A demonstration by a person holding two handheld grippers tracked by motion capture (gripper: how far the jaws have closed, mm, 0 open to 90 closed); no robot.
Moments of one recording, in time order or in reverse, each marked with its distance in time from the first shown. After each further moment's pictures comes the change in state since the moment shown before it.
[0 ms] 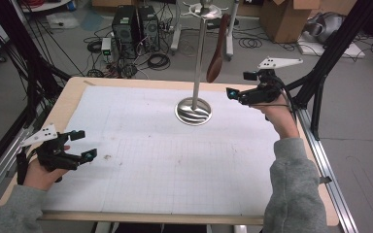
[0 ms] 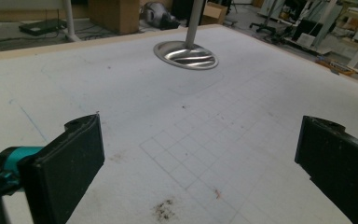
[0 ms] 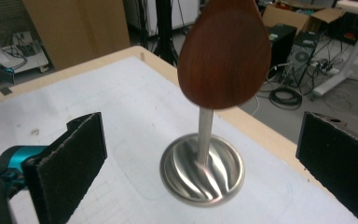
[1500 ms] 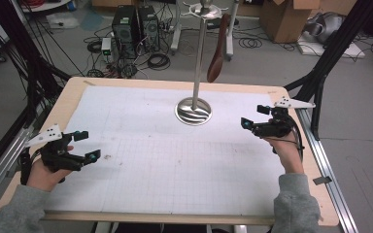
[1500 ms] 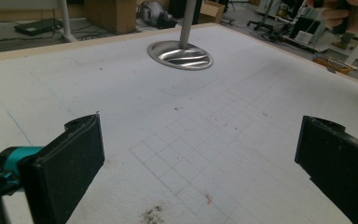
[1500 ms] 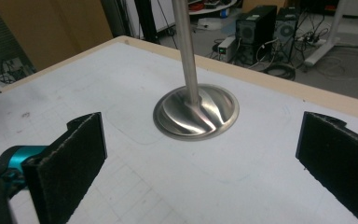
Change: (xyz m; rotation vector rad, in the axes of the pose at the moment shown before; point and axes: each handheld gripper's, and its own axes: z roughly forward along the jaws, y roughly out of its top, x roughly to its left) left arm -0.009 0.004 0.005 -0.001 -0.012 0.013; right arm -0.005 -0.110 -0.028 -0.043 -0.053 0.163
